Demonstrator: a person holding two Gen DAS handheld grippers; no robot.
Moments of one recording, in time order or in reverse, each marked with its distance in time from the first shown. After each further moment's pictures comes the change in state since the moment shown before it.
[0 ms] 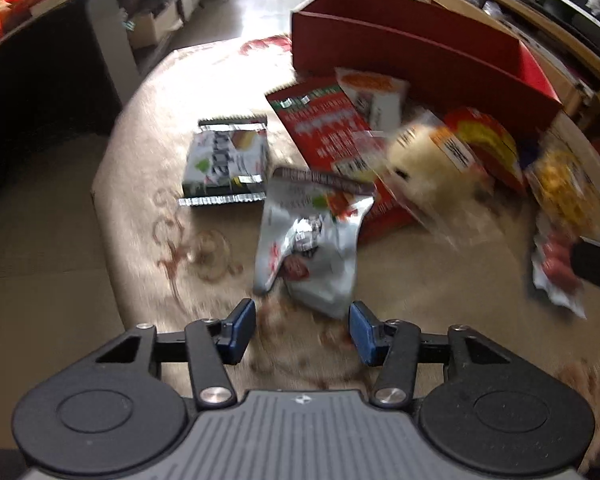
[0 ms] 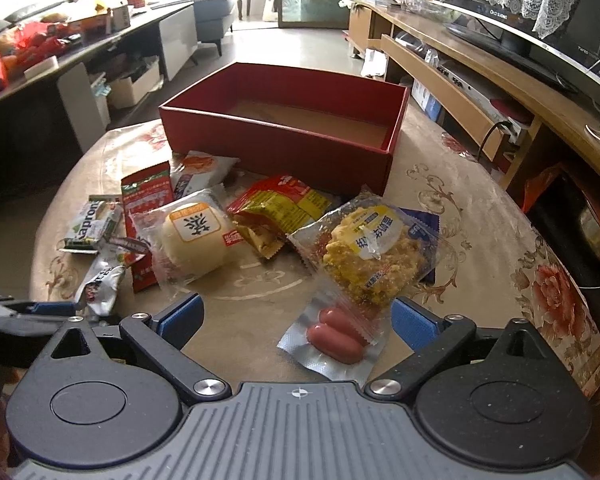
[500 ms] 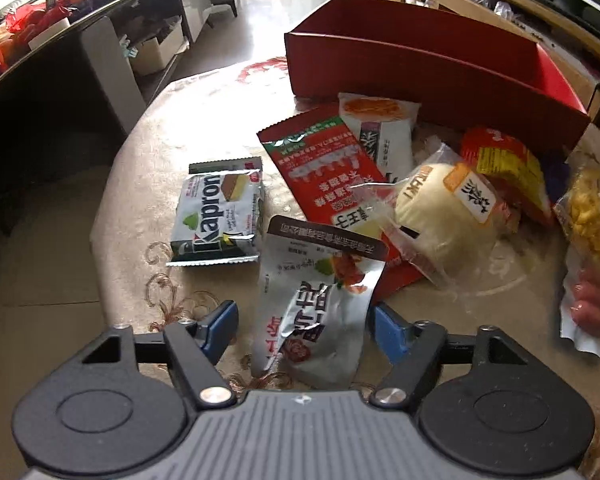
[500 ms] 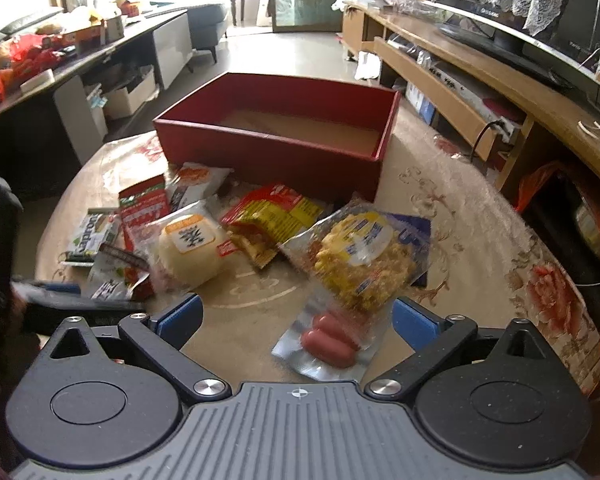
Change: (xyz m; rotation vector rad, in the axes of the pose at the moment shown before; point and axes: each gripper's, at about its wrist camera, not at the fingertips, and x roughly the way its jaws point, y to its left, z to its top) left arm 0.024 -0.018 0.032 0.036 -0.053 0.089; right arm -0.006 -0.009 0.007 0.037 -0.022 -0.006
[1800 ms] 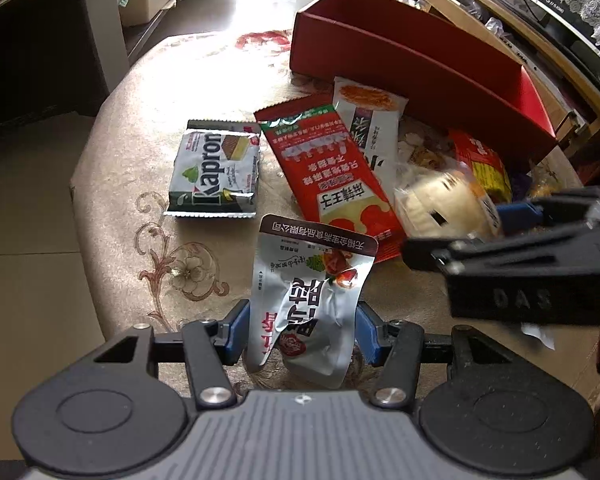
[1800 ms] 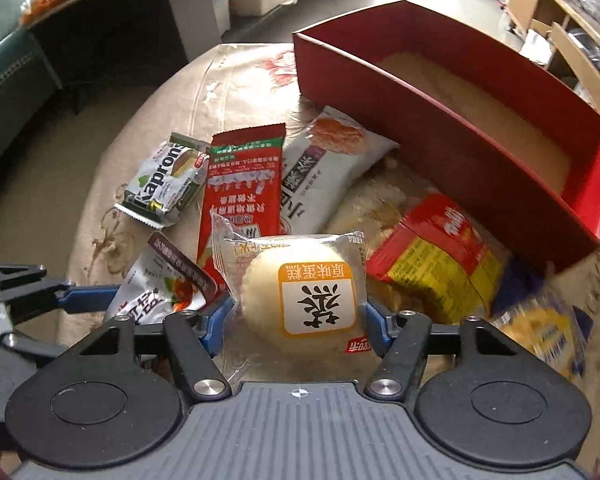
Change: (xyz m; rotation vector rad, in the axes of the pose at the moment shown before) left arm -0.016 0.033 -0.008 -0.108 0.076 -0.181; right arm 0.097 0.054 0.046 -0.340 0.255 0.340
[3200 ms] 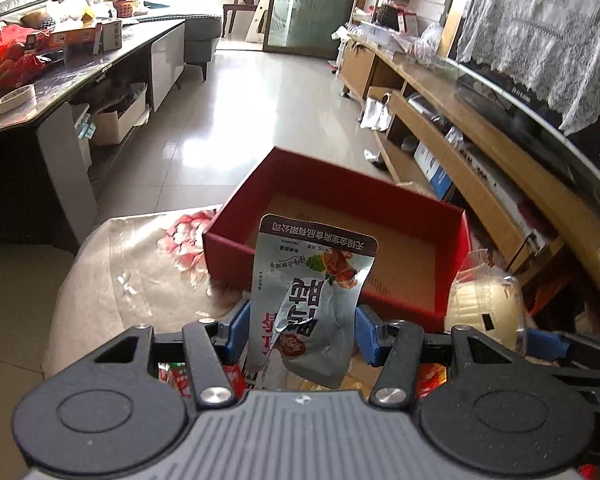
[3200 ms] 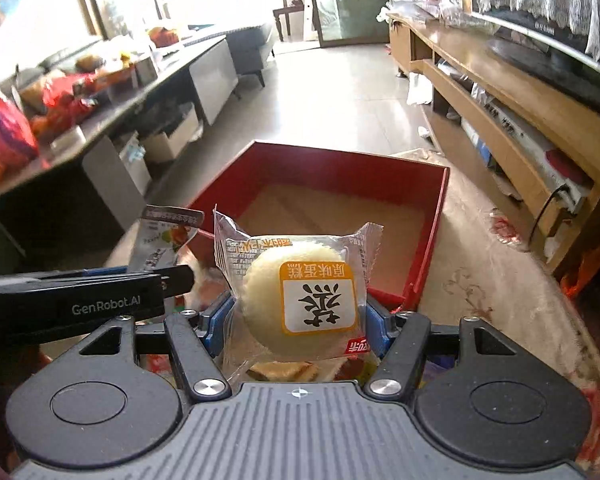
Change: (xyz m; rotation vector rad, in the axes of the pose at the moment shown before) left arm -0.043 -0.078 0.121 0.015 -0.279 -0.036; right arm -0.084 -0.093 0.016 0.322 -0.318 -0.060
